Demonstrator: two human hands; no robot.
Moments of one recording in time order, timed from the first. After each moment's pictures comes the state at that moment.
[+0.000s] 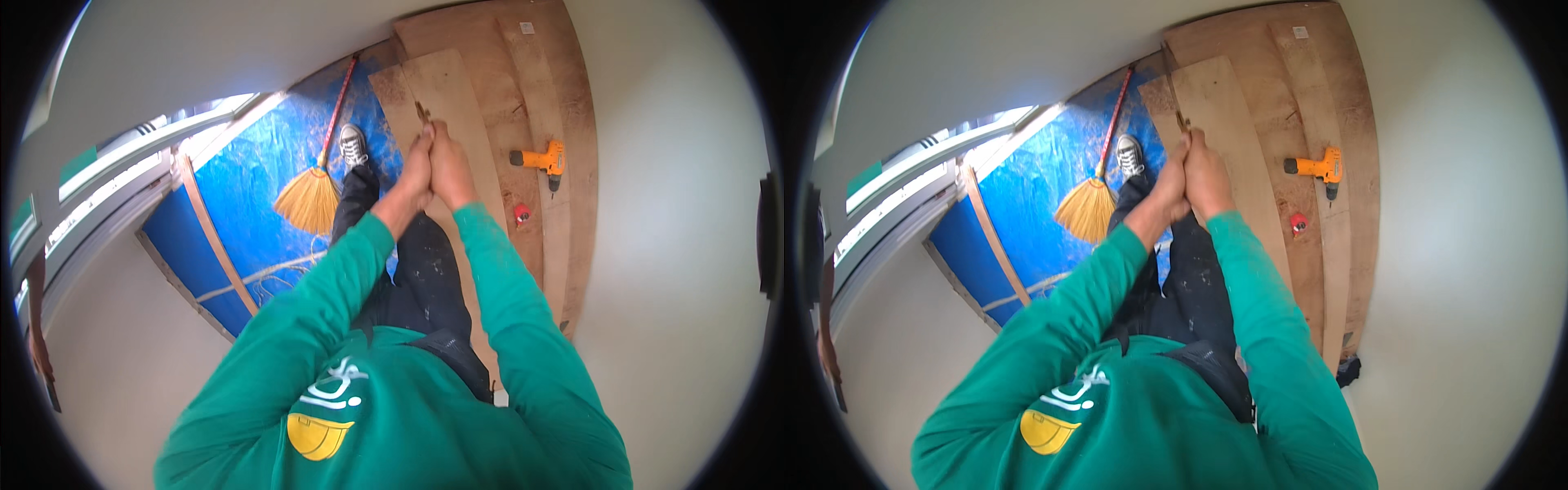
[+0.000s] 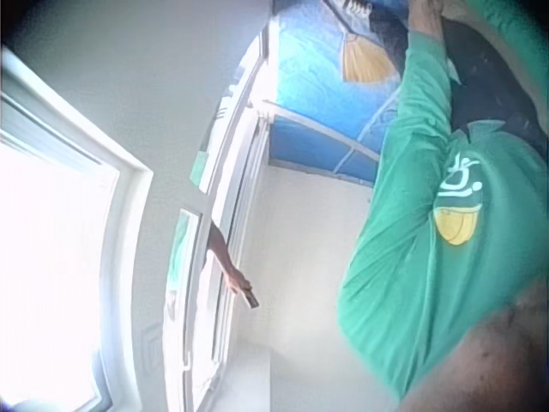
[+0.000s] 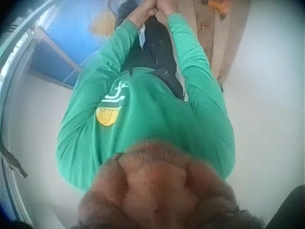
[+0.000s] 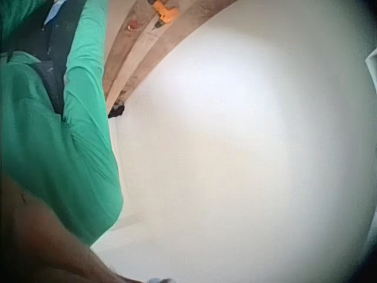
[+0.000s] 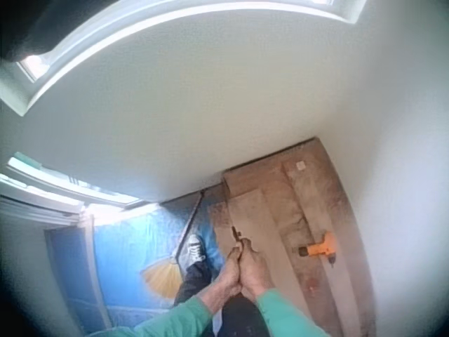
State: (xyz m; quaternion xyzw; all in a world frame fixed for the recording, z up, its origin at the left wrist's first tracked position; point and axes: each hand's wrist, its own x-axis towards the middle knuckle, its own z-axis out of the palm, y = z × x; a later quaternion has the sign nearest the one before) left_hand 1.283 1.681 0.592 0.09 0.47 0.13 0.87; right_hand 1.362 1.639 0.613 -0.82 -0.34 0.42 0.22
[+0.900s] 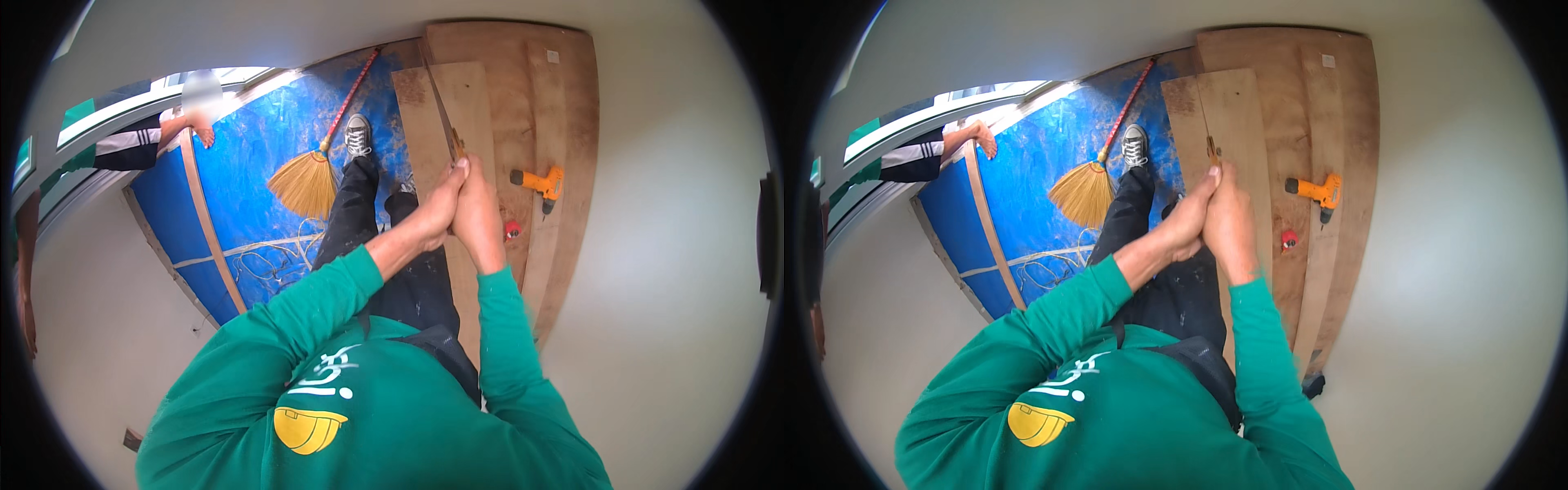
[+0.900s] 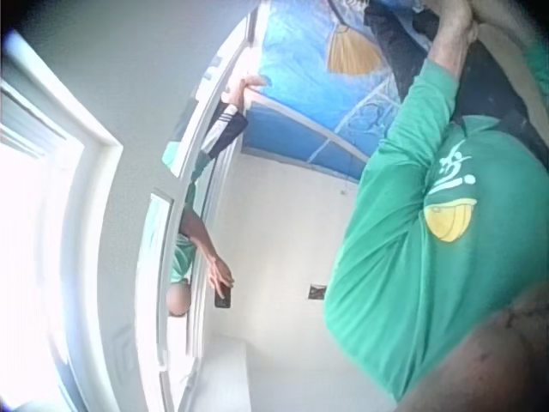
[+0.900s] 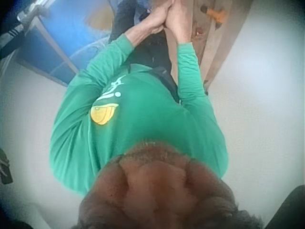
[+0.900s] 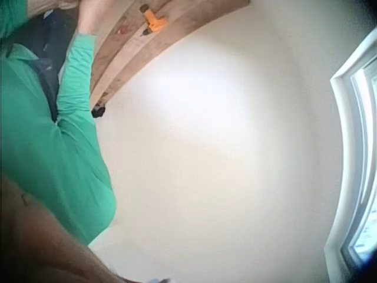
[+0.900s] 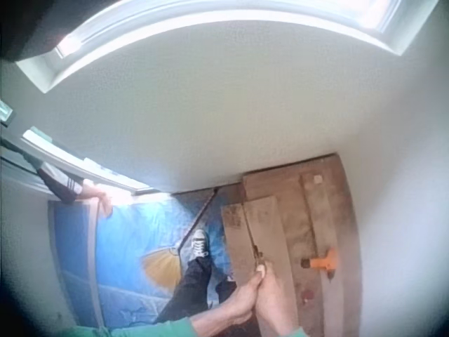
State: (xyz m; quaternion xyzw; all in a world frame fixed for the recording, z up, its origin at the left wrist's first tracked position) left_hand 1.281 1.683 0.621 0.05 0.48 0.08 0.87; right_hand 1.370 1.656 0.633 -0.83 -0.30 0.44 0.17
